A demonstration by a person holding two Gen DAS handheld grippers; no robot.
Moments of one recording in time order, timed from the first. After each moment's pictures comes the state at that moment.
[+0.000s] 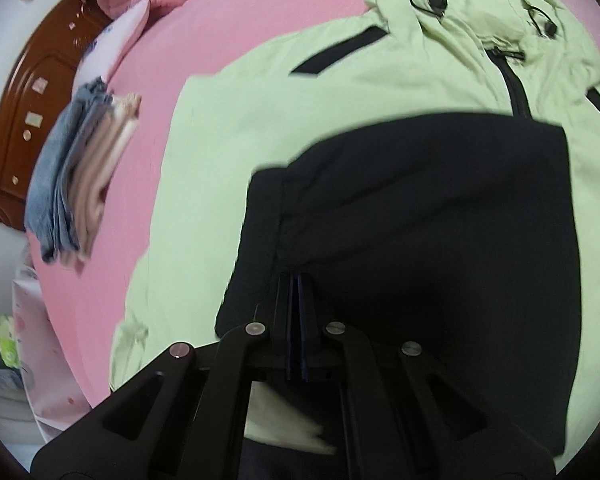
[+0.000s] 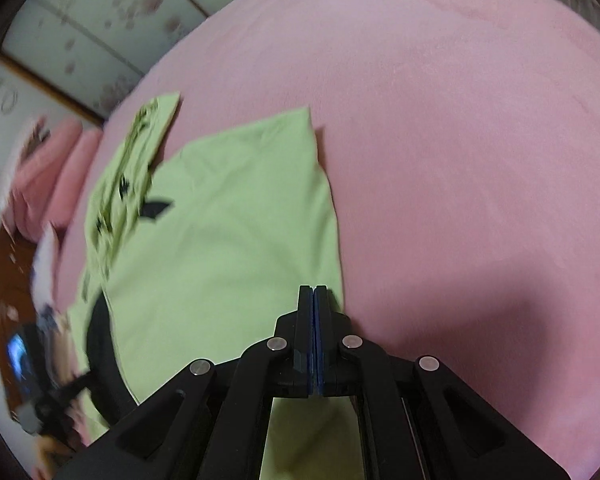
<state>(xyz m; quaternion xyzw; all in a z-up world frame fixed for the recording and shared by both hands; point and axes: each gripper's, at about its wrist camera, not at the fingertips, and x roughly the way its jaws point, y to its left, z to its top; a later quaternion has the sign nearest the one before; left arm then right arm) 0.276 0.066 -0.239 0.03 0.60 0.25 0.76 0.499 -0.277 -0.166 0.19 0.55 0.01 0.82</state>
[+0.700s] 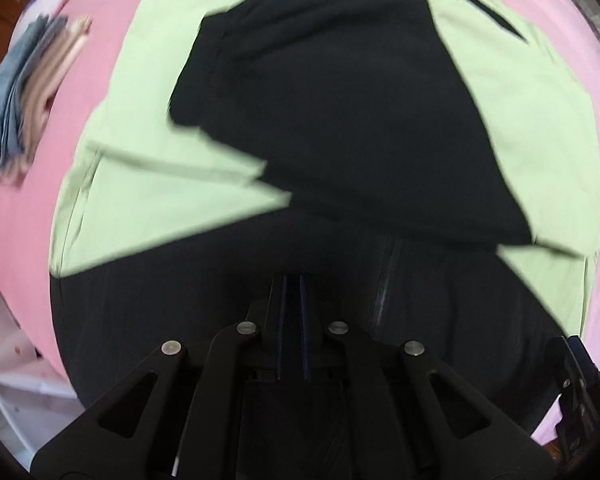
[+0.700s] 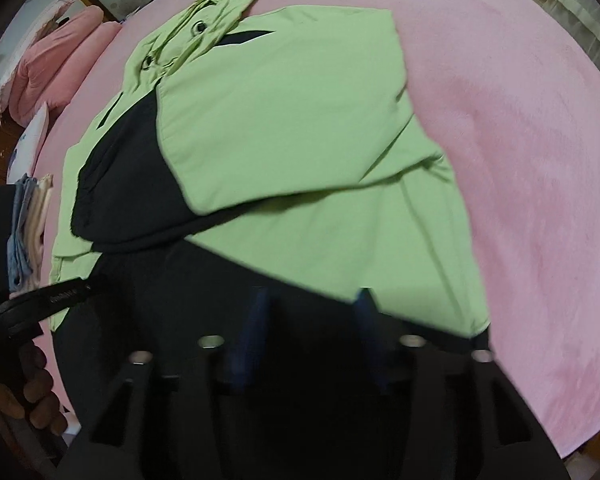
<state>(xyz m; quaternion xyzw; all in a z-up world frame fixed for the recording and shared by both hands) 0.128 0.041 -0.226 -0.07 0.67 0.12 0.73 0.228 -0.192 -0.130 0.07 0.62 0.03 0.78</state>
